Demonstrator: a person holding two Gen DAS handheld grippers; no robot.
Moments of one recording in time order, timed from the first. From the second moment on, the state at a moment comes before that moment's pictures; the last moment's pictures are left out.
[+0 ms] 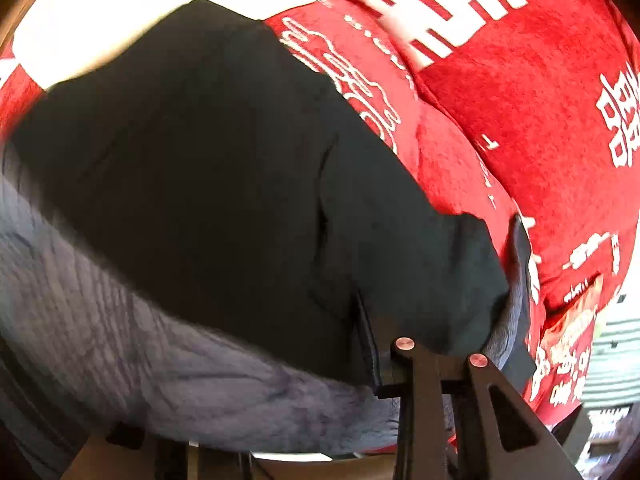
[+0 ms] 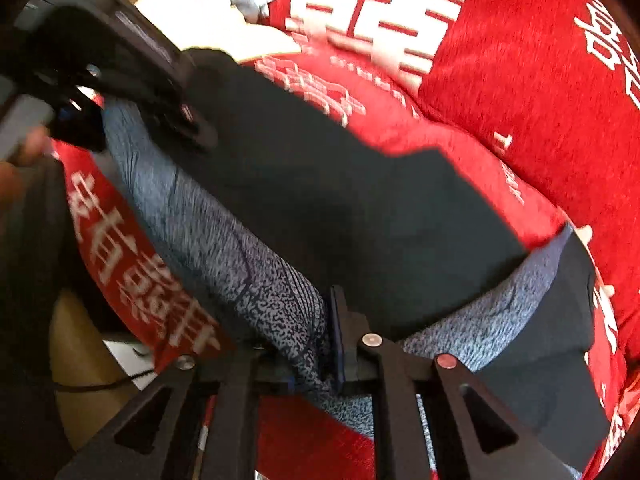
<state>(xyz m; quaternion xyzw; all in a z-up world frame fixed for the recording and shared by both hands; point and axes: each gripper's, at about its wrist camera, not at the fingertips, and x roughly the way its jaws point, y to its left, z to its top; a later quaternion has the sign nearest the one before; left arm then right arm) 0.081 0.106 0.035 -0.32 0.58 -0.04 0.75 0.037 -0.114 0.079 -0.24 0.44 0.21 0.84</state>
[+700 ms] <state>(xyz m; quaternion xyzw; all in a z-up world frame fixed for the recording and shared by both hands) 0.064 0.077 0.096 -0.13 0.53 0.05 0.84 0.230 -0.276 0.120 0.06 0.55 -0.08 0.83</state>
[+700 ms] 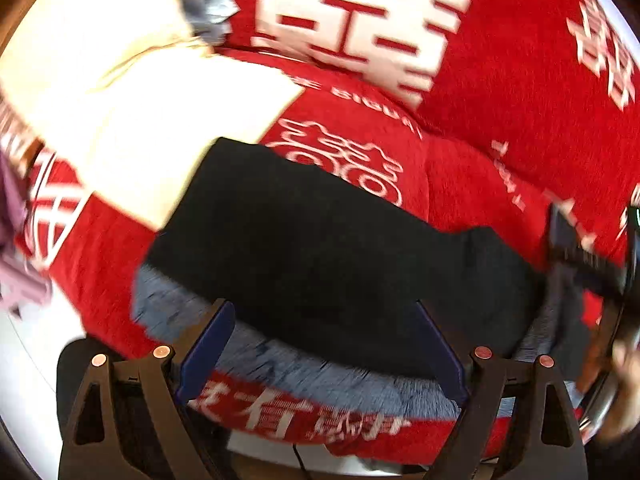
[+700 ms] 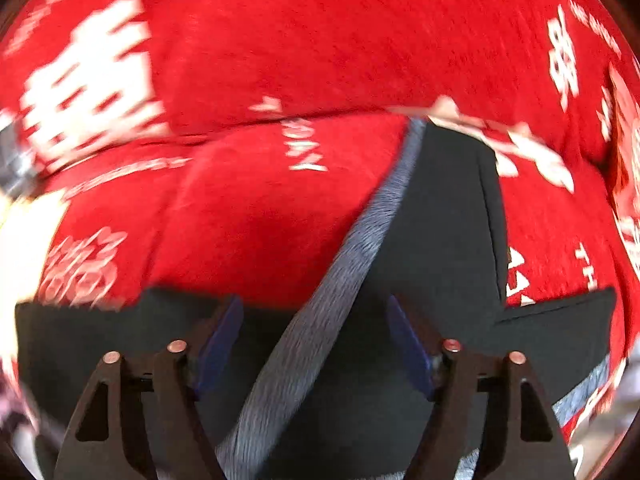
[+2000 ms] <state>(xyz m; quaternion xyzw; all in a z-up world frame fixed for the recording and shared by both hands) 0.083 0.014 0.051 -0.08 0.61 0.01 0.79 0.241 -0.334 0.123 0.11 0.55 -0.12 0.82</state>
